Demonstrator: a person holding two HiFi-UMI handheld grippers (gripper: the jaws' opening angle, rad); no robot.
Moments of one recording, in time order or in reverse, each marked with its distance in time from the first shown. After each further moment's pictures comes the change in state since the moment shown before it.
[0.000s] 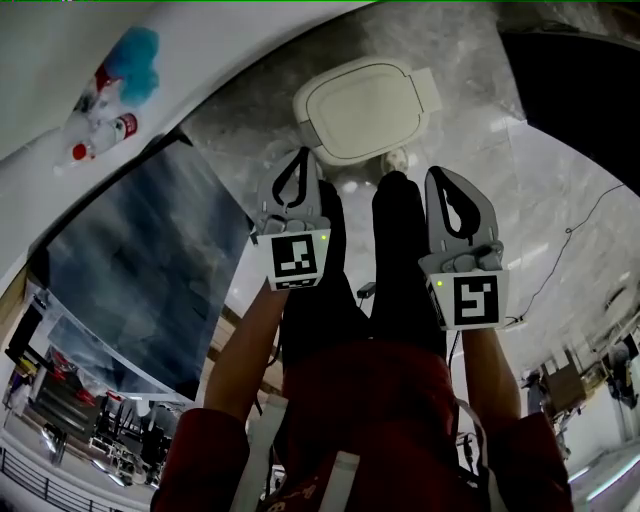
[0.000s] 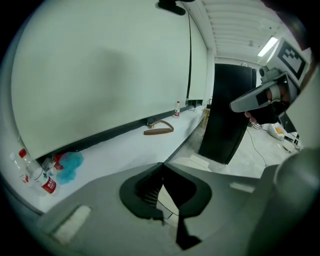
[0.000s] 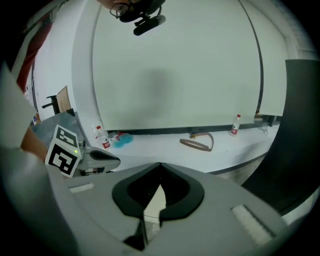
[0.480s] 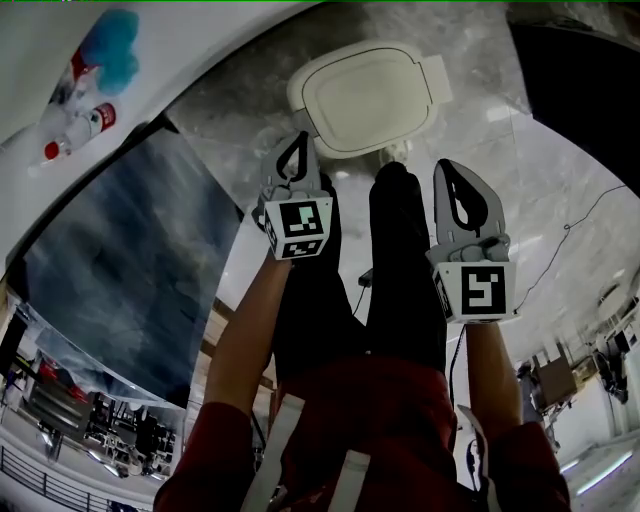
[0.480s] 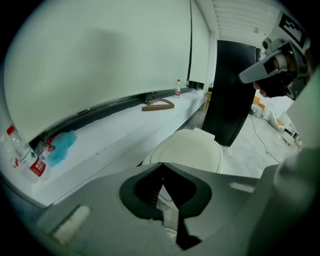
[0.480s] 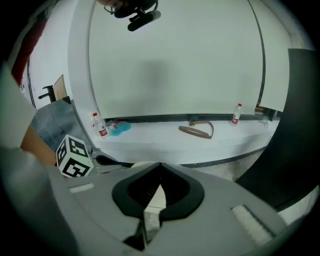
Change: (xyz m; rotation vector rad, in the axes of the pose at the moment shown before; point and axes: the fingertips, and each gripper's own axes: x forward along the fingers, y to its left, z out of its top) left arm 0.055 -0.005 -0.106 0.010 0.175 -0.003; right arm 0.030 -0.009 -0.052 -0.014 0.070 -0.001
